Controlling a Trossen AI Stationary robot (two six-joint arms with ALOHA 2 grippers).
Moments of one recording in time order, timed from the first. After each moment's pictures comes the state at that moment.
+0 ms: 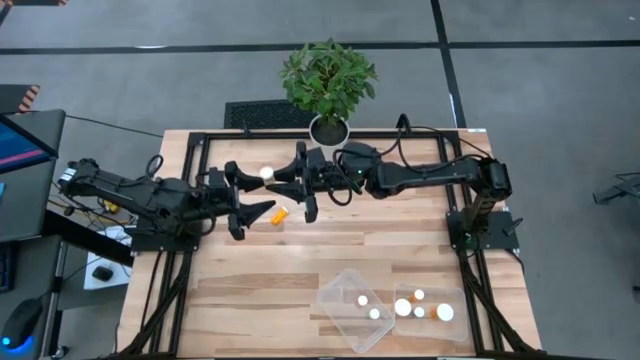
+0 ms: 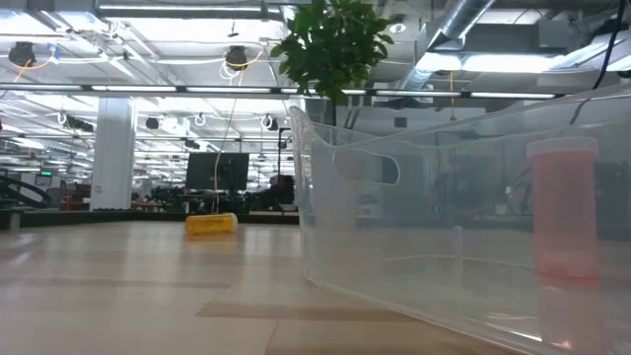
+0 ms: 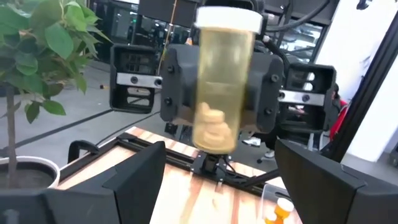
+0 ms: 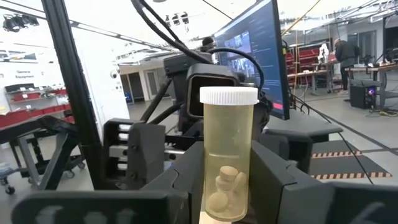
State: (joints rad) left arm -0.31 0.88 0.82 0.15 -0.53 -0.24; right arm -0.03 1.79 1.55 0.47 -0.19 0.20
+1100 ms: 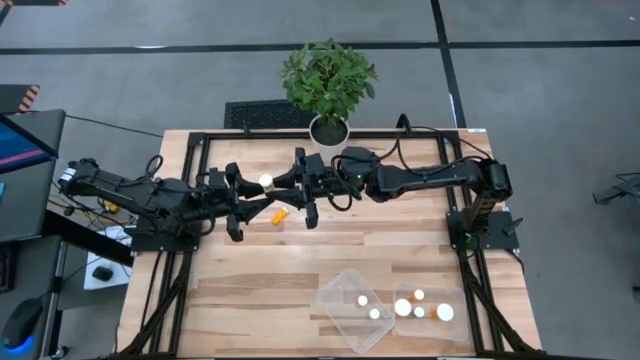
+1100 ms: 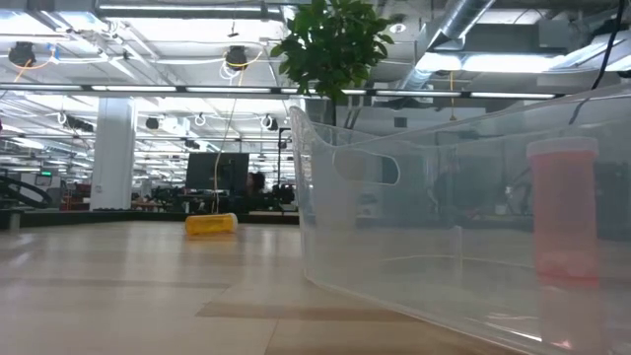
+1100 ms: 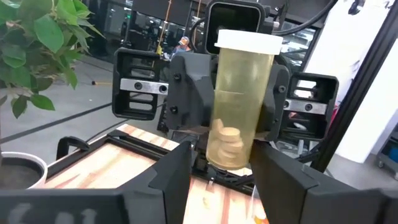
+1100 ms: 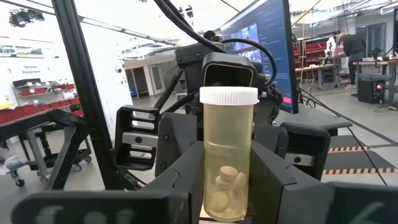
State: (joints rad) left arm -0.31 0.88 0.82 0.15 -0.51 -0.27; right arm -0.01 1.79 1.55 0.45 -0.19 0.20
